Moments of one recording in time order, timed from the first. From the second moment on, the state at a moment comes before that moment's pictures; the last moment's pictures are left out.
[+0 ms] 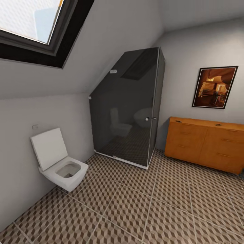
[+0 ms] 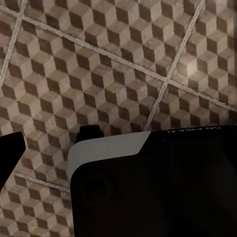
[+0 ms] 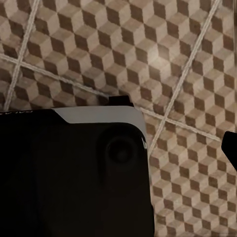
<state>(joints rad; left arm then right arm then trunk) -0.27 -0.01 -0.12 -0.01 0.08 0.06 -0.08 -0.15 0.04 -0.06 0.03 0.00 -0.08 -0.12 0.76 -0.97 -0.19</state>
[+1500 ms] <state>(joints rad) -0.27 -0.01 -0.12 -0.01 0.08 0.06 -0.08 -0.15 0.04 -0.06 0.03 0.00 -0.08 -0.12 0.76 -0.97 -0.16</state>
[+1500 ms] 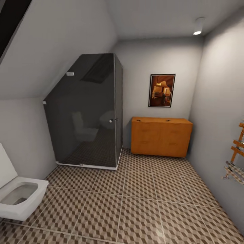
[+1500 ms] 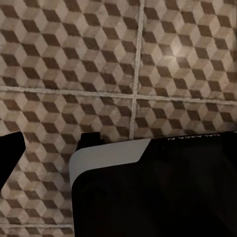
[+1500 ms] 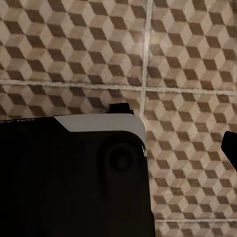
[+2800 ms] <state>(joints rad) -0.27 -0.02 -0.12 -0.01 0.09 0.06 -0.08 -0.15 0.04 -0.06 0.03 0.00 -0.08 -0.12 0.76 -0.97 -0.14</state>
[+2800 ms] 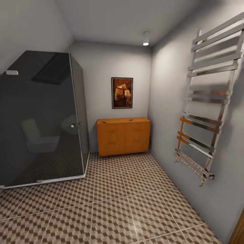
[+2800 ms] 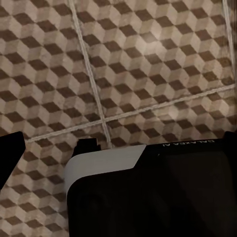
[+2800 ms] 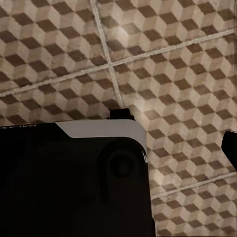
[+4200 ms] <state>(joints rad) -0.27 -0.02 -0.12 -0.01 0.08 0.06 -0.08 -0.15 0.04 -0.06 0.03 0.01 -0.08 -0.12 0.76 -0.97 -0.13</state>
